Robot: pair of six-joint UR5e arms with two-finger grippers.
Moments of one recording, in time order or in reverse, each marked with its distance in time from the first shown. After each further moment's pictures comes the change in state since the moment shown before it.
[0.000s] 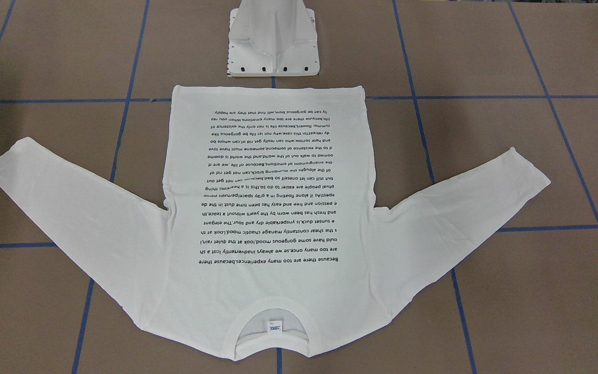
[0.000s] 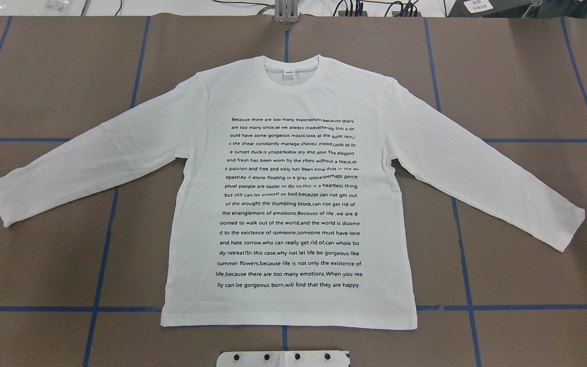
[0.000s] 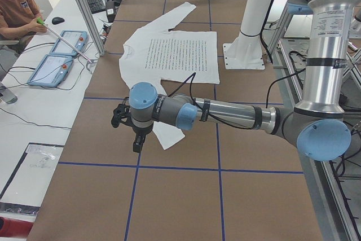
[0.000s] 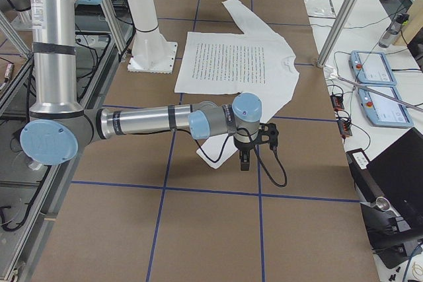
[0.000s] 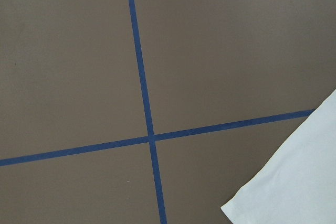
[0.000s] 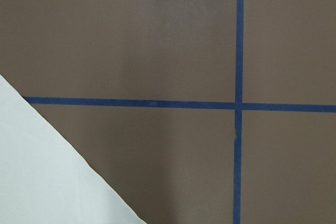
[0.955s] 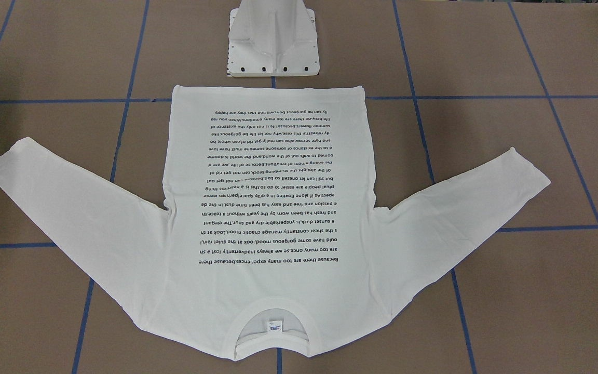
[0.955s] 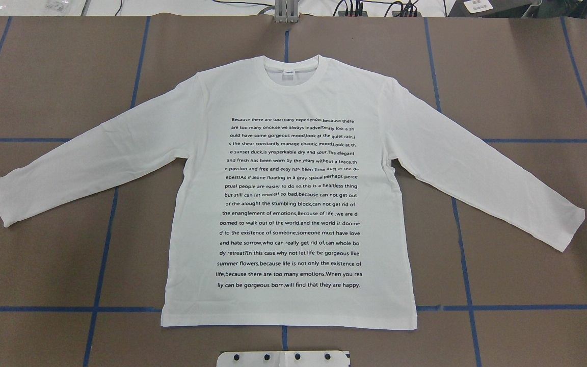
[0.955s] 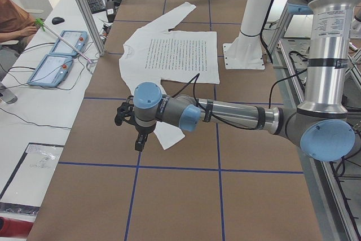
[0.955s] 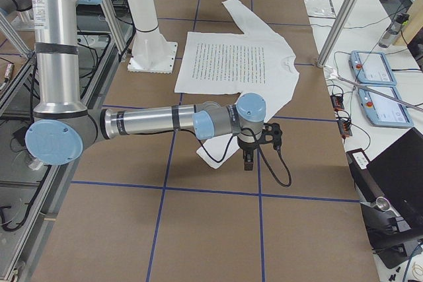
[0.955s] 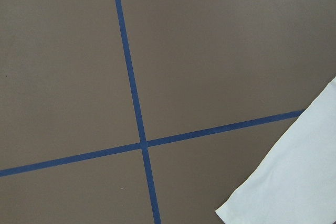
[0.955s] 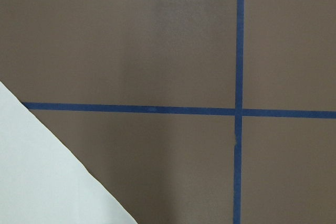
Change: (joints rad) left arm 0.011 0.032 -0.018 -0.046 -0.005 0.000; right arm -0.002 0.008 -0.015 0.008 0.000 0.004
